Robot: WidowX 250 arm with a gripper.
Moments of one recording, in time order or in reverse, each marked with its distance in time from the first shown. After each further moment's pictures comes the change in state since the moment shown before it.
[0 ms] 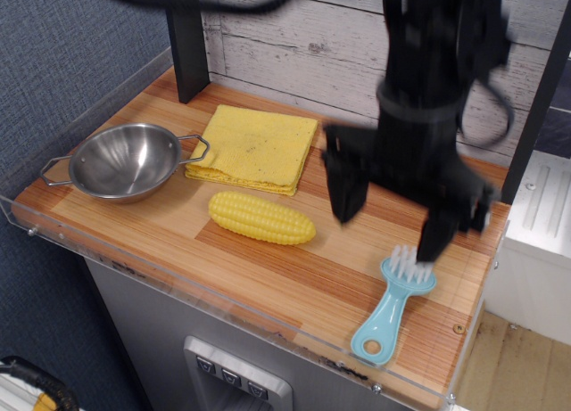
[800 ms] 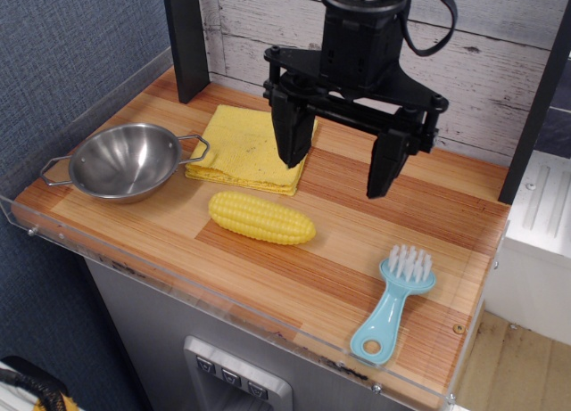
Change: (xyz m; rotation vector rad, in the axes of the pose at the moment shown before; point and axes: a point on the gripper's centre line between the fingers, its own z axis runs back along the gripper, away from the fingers) arm 0.003 0.040 0.014 0.007 0.111 0.127
